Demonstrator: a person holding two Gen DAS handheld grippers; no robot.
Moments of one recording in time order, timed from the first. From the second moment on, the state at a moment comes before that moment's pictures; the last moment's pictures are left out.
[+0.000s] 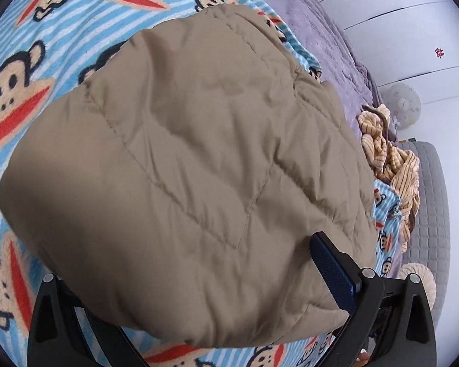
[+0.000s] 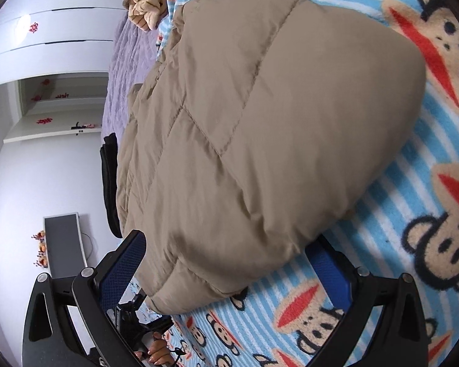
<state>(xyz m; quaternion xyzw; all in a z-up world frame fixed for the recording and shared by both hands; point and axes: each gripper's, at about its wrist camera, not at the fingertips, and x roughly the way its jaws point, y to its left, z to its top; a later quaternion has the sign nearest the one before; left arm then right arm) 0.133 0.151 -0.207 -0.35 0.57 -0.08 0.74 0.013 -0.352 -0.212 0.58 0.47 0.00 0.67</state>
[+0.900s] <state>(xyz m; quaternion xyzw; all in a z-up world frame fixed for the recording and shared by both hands) 0.115 0.152 -0.113 -0.18 0.49 -0.15 0.84 0.004 -0.343 -0.190 0.59 0.43 0.01 0.68</state>
